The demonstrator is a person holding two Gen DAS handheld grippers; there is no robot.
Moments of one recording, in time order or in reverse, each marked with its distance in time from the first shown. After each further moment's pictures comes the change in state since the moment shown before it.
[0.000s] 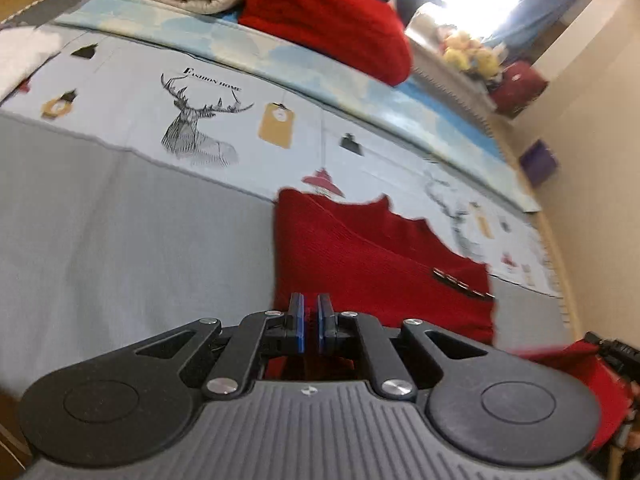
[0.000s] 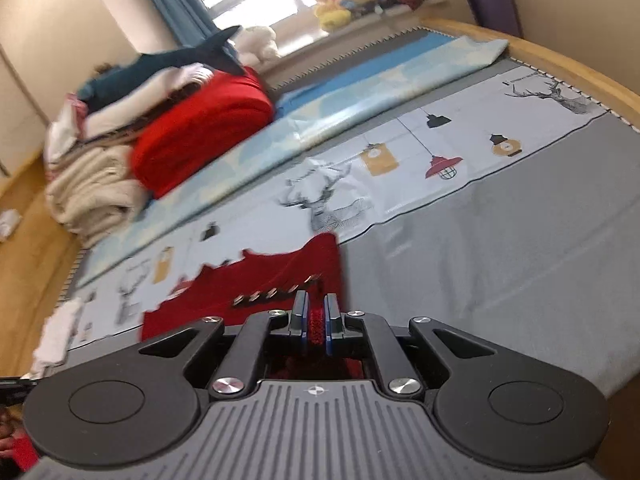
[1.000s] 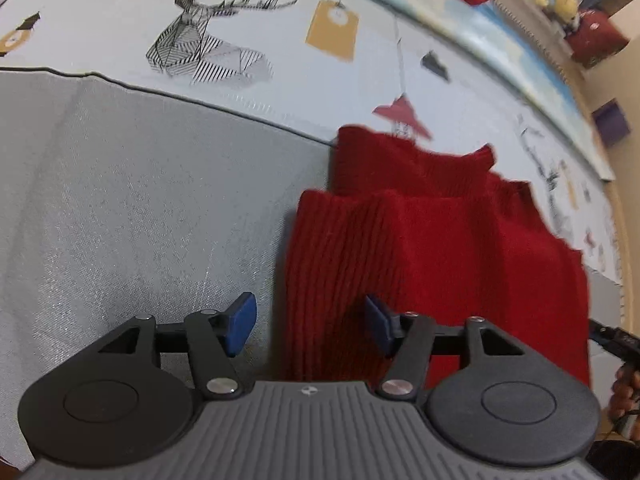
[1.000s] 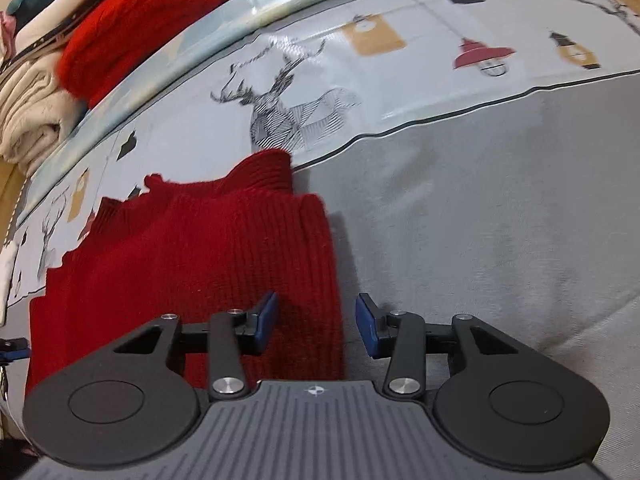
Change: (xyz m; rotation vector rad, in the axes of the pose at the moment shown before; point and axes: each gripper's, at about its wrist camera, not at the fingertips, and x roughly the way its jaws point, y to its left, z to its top) left arm 0.172 0.031 0.027 -0.060 0.257 0.127; right arm 0.212 -0.026 0.001 -0.035 0.328 -0.060
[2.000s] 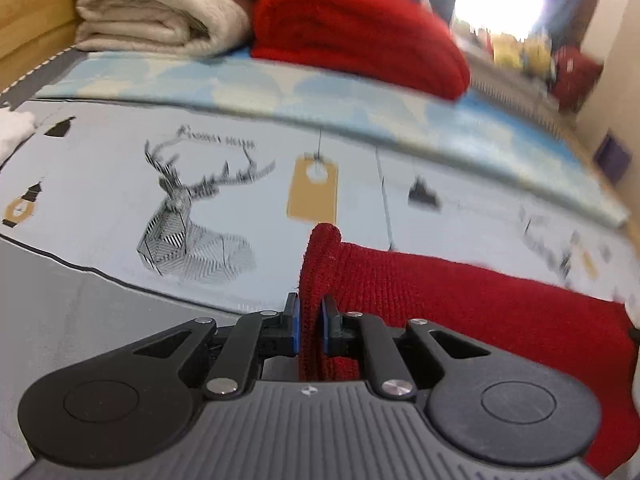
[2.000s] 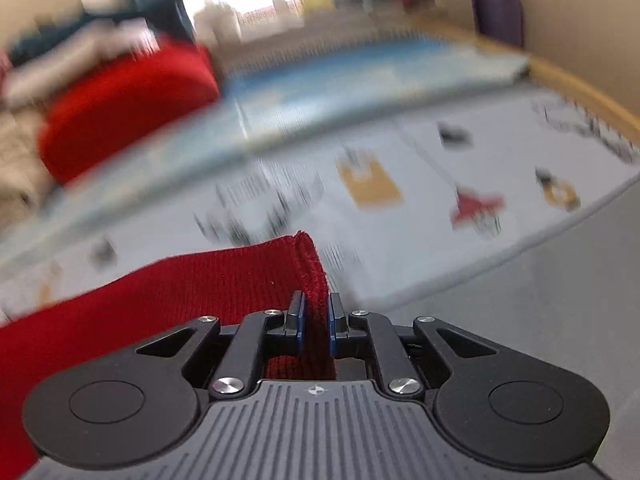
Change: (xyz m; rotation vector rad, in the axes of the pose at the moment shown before) left arm -0.018 -0.054 0.049 0.149 -0.377 0.127; right arm 0.001 0.044 0.047 -0.045 -0.311 -0.184
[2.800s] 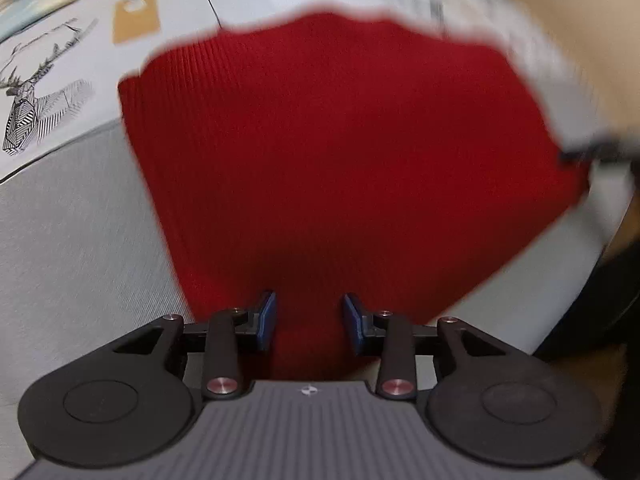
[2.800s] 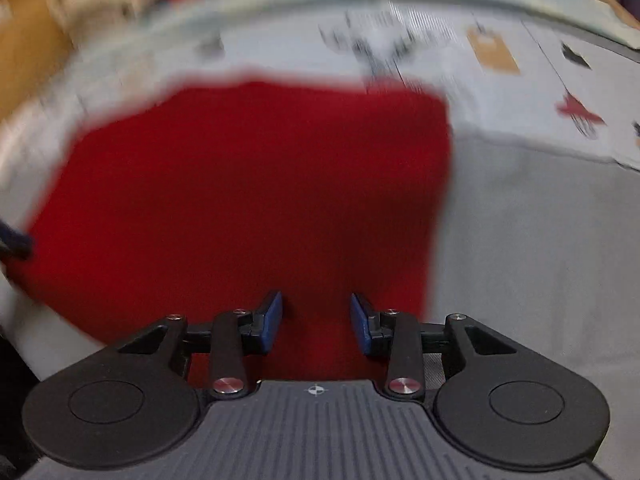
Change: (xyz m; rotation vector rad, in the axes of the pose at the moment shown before) left arm -0.025 -0.033 -0.117 0.490 0.445 -0.249; right arm -0.031 0.020 -0.083 -0.353 0.389 0.198
